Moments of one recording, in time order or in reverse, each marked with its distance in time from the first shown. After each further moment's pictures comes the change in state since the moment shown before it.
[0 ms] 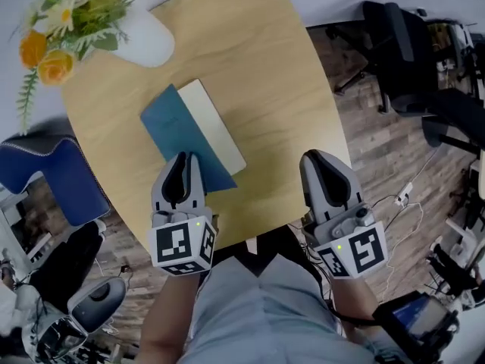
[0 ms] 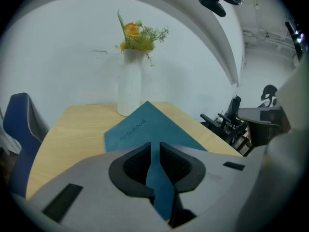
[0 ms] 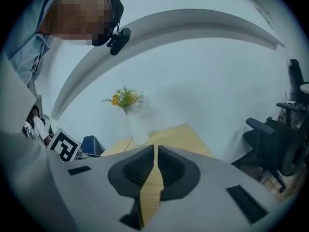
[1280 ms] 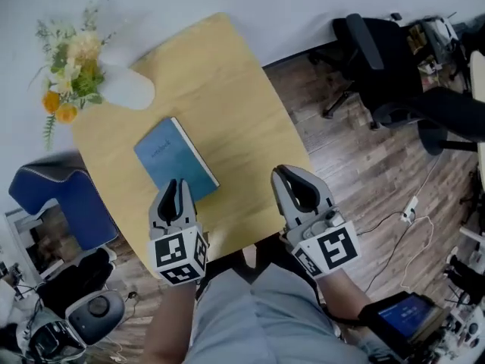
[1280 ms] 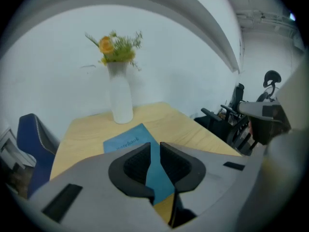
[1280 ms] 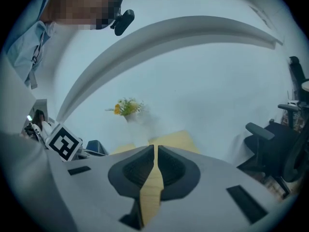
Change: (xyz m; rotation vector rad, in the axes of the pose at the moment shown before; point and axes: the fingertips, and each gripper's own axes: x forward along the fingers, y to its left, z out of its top) left arm -0.020 -0.101 0.011 0.116 0.053 0.091; right arm -0.073 -0.064 0.023 -0.001 -0.059 0.042
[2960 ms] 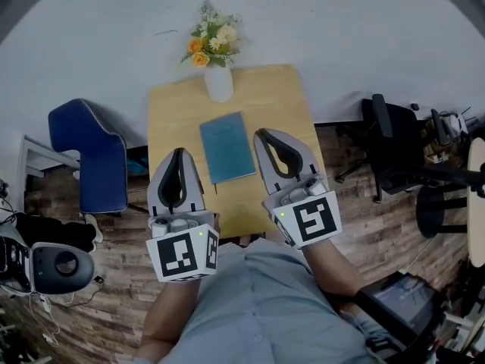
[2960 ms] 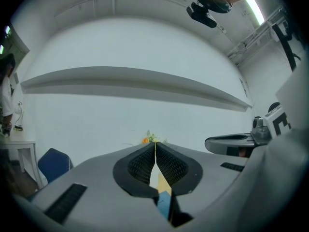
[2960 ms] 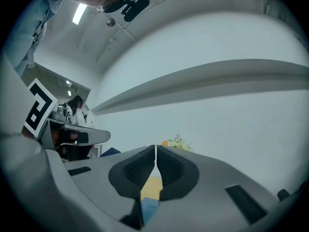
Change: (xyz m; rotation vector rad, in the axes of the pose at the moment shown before) left arm -0.319 0.062 0.112 -0.063 -0.749 0.245; right arm -0.051 0.262 0.131 -0.437 -0.315 0.305
